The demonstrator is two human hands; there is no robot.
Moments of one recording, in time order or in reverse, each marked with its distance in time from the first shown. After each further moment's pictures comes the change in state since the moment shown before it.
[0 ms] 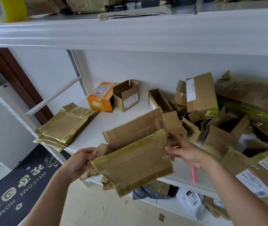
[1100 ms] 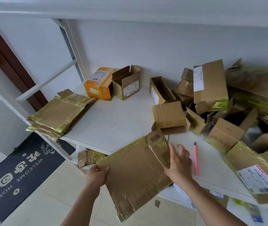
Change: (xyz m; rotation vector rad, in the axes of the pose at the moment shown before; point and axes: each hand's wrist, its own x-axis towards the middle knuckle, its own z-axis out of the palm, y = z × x) left_hand 0.042 -0.126 0.030 0.105 0.492 -0.130; right_hand 0.019 0.095 0.061 -1.108 0.478 0.145
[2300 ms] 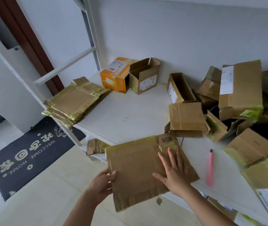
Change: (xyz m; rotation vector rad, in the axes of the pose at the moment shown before) left_hand -0.023 -0.021 -0.016 -0.349 -0.306 -0.295; right_hand 0.007 -0.009 0.044 -0.123 -0.342 -0.278
